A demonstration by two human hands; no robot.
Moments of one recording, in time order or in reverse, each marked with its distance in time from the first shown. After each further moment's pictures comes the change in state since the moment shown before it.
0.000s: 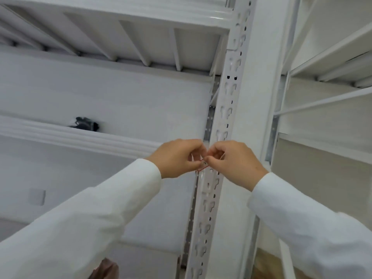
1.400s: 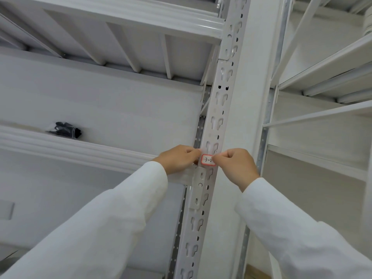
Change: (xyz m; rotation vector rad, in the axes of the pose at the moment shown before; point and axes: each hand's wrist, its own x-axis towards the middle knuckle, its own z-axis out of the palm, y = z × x) left_hand 0.072 -0.022 0.031 -0.356 -0.037 -0.316; right_hand 0.032 0.035 0.003 0.312 0.154 0.389
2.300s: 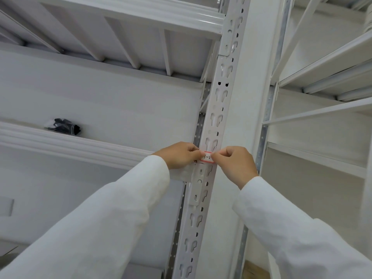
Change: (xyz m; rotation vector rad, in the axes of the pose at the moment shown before) left_hand 0.007 0.001 -0.002 0.102 -0.077 0.007; right_hand 0.001 0.007 0.003 -0.018 0.034 -0.028
